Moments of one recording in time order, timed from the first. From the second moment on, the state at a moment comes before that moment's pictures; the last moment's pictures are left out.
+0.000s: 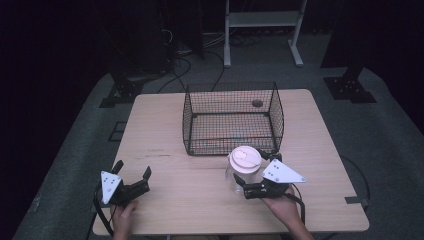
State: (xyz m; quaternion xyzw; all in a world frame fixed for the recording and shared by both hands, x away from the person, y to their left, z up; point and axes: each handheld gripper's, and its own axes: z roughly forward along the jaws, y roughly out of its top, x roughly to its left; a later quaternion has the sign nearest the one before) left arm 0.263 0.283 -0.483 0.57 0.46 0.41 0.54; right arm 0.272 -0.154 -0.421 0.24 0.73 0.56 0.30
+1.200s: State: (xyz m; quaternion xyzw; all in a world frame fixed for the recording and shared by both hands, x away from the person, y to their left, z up) left arm 0.263 0.283 -0.483 0.57 0.46 0.41 0.54; right arm 0.284 -0.156 -0.391 0.26 0.72 0.57 0.30
